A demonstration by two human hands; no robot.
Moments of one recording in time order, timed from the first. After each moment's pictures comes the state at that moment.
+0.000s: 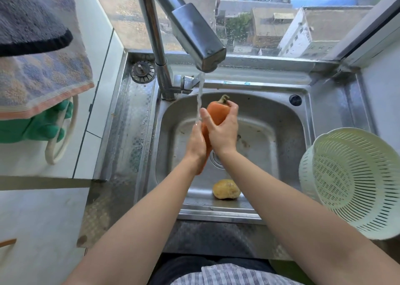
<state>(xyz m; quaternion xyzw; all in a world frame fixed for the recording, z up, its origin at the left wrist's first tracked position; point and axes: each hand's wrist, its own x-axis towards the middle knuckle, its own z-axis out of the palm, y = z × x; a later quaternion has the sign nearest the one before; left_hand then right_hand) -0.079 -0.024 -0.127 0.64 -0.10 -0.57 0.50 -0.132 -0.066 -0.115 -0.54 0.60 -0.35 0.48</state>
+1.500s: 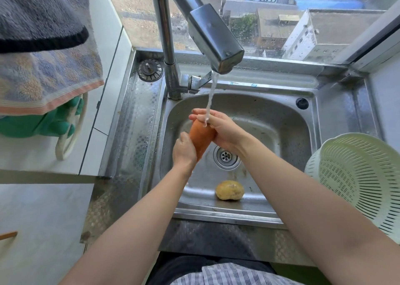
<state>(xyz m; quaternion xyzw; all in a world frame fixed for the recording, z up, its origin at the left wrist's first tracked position) -0.052 0.001 -0.143 0.77 -0.07 -0.45 0.45 -0.129 -0.093 -0.119 -0.40 0.40 -0.13 0.82</state>
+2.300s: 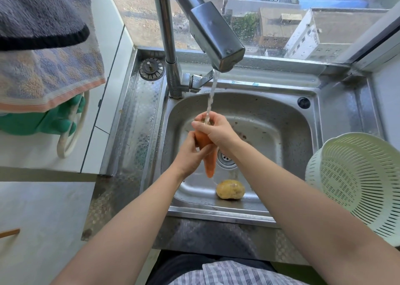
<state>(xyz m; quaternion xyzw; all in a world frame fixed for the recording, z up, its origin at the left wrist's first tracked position) -0.044 0.020 -0.137 0.69 -0.33 -0.52 0.39 -0.127 -0.077 -0.123 -0.52 0.45 -0.17 0.70</state>
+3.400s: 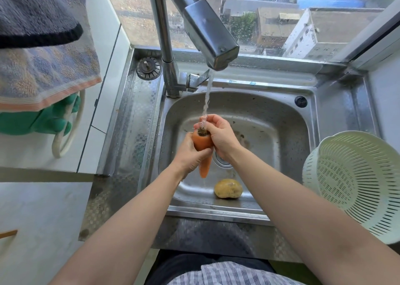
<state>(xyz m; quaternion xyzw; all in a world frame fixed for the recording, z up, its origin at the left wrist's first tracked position) -0.051 0.015 -0.144 0.70 -0.25 -0.53 0.40 -0.133 -0.071 -0.142 -0.40 0.46 -0.23 0.76</state>
